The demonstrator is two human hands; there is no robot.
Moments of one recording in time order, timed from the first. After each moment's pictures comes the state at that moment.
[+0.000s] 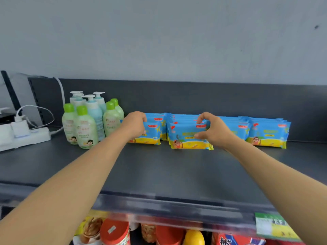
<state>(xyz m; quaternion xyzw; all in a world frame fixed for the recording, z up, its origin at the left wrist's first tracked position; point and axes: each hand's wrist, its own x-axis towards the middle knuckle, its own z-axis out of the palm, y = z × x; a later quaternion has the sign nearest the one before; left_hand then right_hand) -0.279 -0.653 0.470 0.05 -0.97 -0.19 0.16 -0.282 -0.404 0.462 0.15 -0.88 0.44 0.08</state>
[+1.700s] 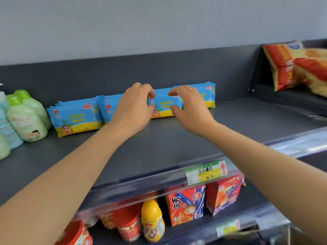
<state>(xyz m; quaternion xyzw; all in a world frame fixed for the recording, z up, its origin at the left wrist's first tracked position) -0.220 -0.470 0.476 -0.21 -0.92 -0.21 0.26 -0.214 -0.313 0.445 0.12 -0.90 0.27 0.33</state>
